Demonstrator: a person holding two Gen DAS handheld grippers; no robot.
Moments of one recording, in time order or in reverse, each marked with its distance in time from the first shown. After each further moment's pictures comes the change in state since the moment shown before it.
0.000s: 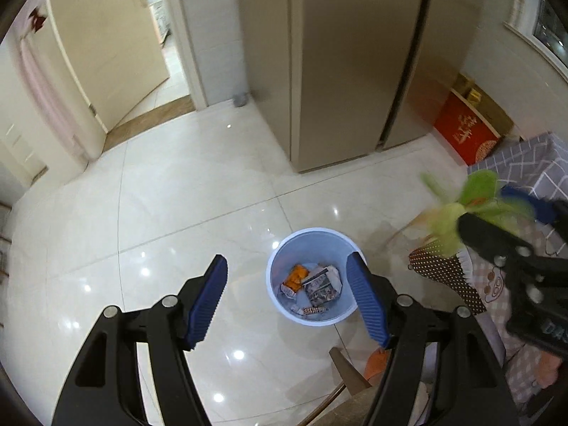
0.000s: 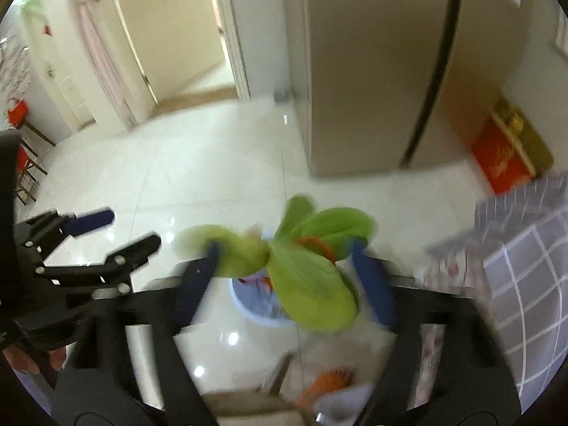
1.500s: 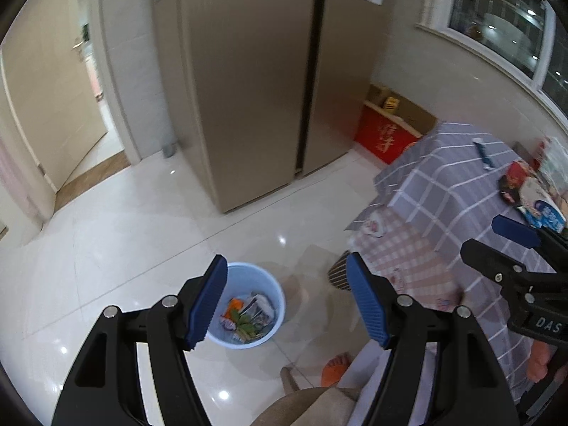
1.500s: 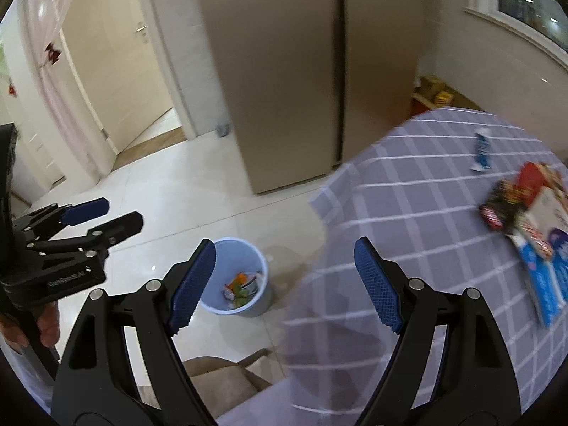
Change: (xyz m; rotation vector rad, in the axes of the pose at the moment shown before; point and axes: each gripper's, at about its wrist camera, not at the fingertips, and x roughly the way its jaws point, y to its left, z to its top) left arm -0.084 -0.138 -0.007 0.200 -0.166 -0.225; right arm -0.126 -0.118 -0.073 0.230 -0.086 -0.149
